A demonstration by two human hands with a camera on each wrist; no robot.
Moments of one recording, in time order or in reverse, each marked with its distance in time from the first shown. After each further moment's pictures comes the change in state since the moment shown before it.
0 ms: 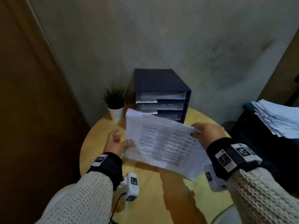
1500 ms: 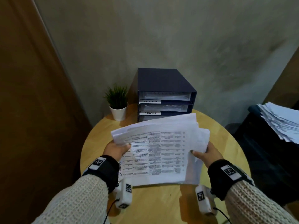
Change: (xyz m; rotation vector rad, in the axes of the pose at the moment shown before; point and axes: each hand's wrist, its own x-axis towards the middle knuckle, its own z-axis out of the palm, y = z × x) left_hand 0.000 -0.002 -0.012 0.117 -0.043 -0.055; right_hand -0.003 0.025 0.067 0.838 -0.105 0.268
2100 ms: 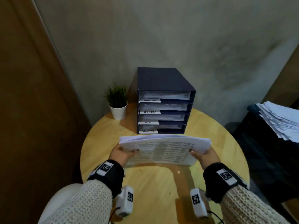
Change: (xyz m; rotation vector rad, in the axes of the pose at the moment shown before) left_hand -0.016 -0.015 0.016 -0.004 -0.034 0.019; right_hand -0.019 0.000 0.013 0.183 0.060 -0.036
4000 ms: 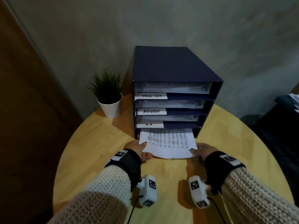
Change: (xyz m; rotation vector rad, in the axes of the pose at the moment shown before) left_hand 0.160 -0.031 0.083 -0.062 -0.074 -0.426; right_hand 0.168 0.039 0.060 -0.076 -0.150 0.525
